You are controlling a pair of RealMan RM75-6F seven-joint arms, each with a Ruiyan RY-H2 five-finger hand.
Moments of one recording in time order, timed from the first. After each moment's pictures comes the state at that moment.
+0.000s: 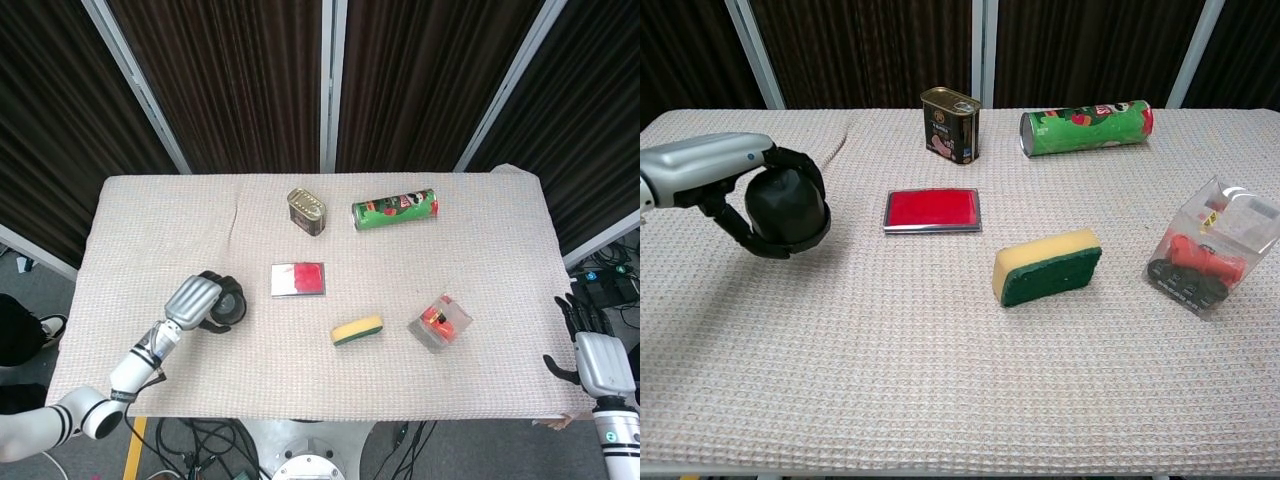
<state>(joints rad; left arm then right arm) -0.65 -1.57 -0.01 -1.22 1.47 1.03 -0.16 0.10 -1.19 0.06 -1.41 -1.41 1.32 0.11</state>
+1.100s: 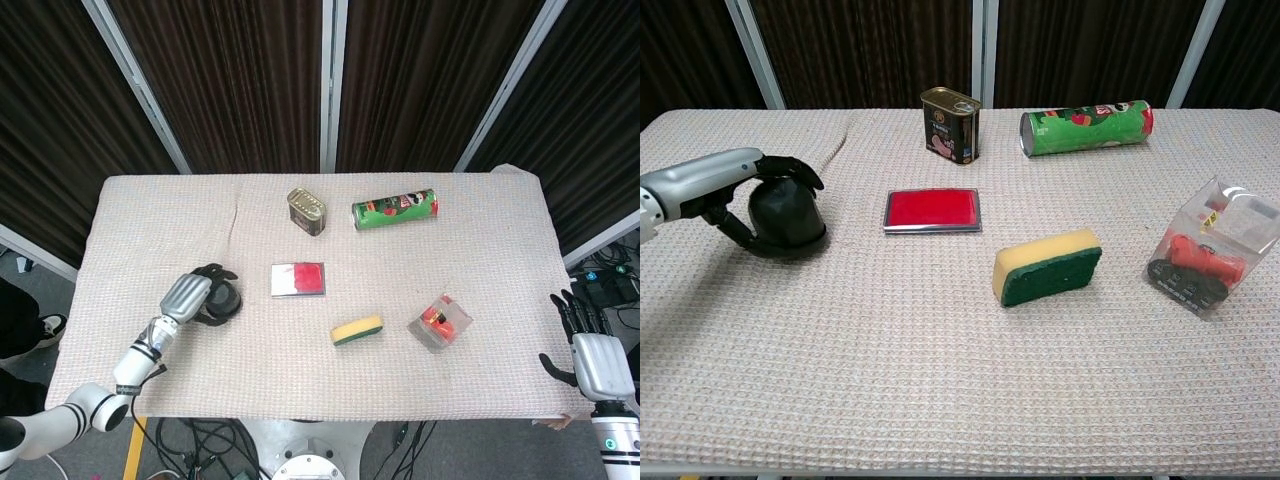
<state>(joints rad) -0.62 -1.67 -0.03 -1.01 1.48 1.02 -0.39 0.08 -1.17 0.05 -1.47 -1.47 1.41 0.08</state>
